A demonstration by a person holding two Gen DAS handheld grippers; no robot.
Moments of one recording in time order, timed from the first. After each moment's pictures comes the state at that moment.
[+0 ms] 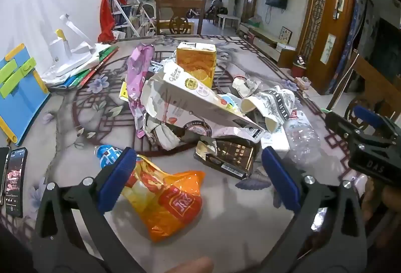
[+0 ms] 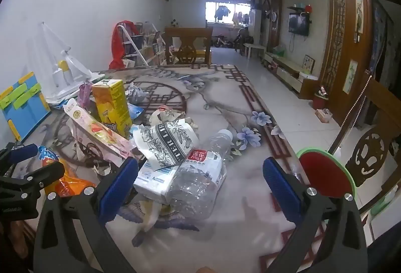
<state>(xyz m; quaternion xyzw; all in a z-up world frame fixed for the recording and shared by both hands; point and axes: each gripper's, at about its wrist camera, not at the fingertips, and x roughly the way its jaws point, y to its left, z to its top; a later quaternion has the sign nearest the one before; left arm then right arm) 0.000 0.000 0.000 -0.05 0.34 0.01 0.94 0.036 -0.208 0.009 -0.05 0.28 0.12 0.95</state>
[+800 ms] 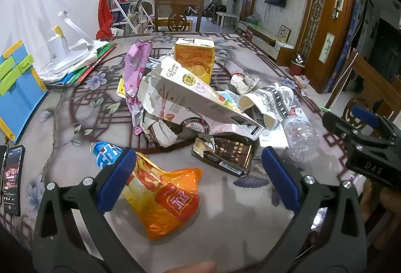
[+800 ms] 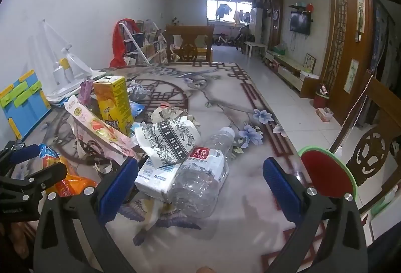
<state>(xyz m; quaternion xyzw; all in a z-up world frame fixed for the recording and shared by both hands) 0.000 -0.001 -0.004 -0.05 0.34 0.01 0.94 0.036 -0.208 0.006 -0.04 0.29 0.13 0.95</state>
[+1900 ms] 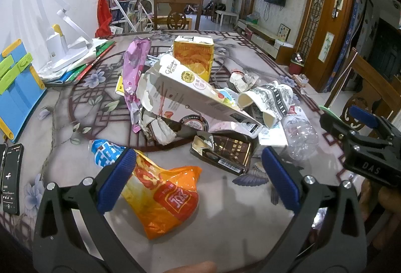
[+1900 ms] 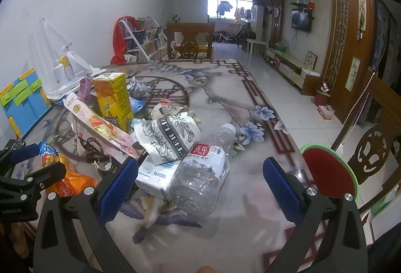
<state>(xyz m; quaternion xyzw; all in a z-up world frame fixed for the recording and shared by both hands) 0.000 -0.002 -0.008 -0.05 0.35 0.01 0.94 0.039 -0.206 0.003 -0.04 0.30 0.13 0.94</state>
